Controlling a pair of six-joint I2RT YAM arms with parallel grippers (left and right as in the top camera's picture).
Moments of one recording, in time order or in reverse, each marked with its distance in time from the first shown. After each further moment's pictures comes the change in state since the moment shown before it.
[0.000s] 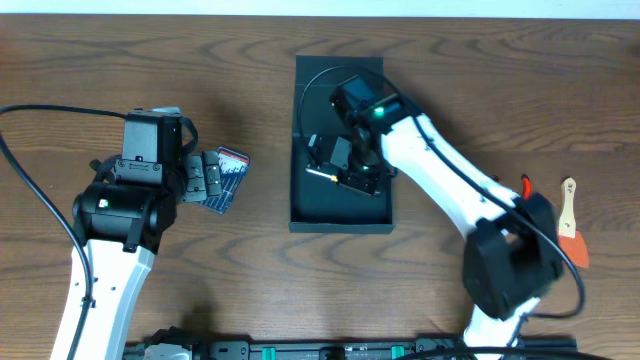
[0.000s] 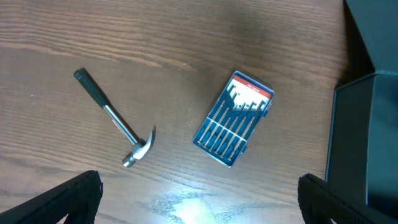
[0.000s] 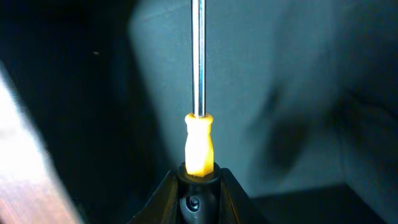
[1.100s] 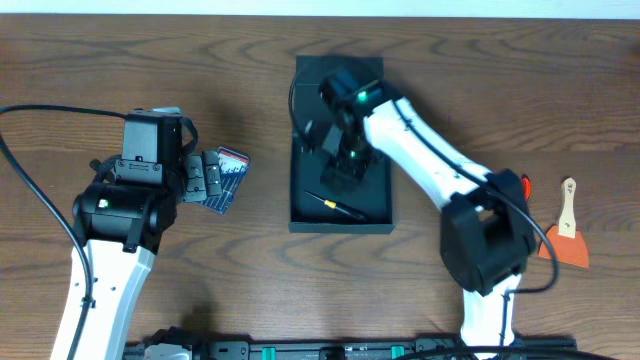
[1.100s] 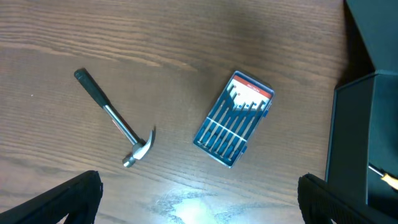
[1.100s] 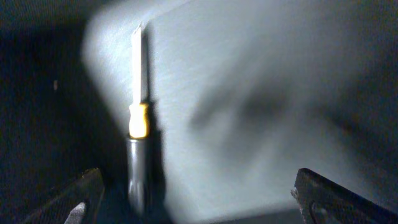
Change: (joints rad) left arm 0.000 0.000 0.000 0.000 0.000 0.000; right arm -0.012 0.113 0.187 -0.056 0.054 0.150
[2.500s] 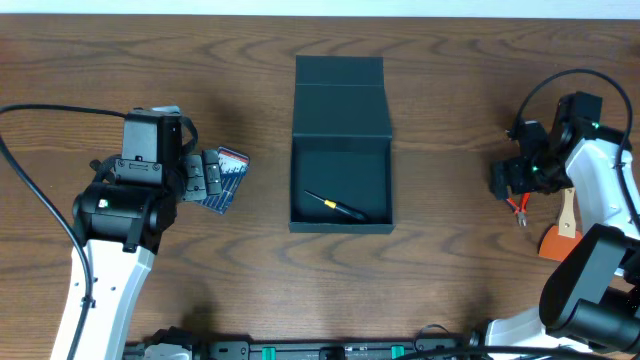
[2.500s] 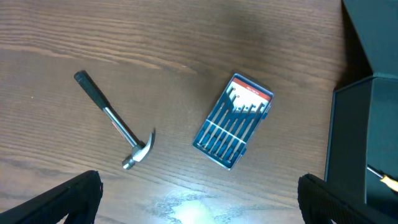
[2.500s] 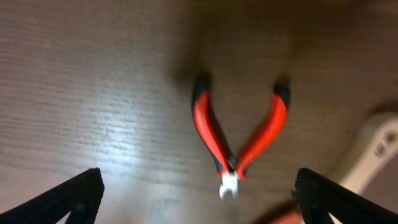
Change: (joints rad) left arm 0.000 0.000 0.000 0.008 0.000 0.000; right arm -0.861 -0.353 -0.517 0.235 0.057 0.082
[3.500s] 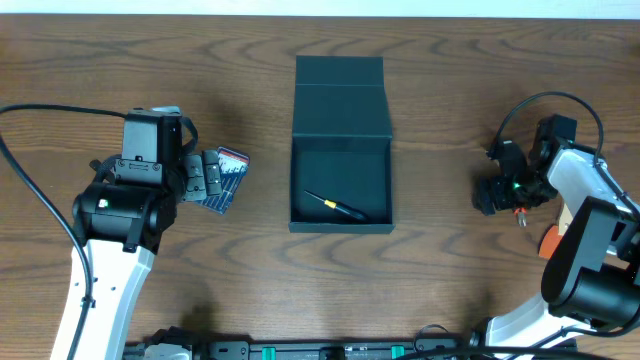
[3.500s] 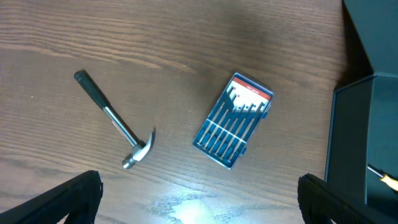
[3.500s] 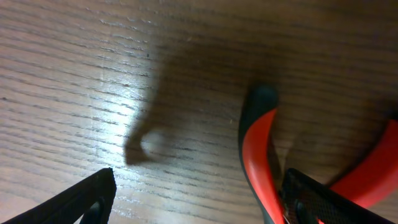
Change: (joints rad) left arm 0.000 0.000 0.000 -0.003 0.000 0.000; right arm 0.000 0.107 -0.138 0.148 -0.063 -0.059
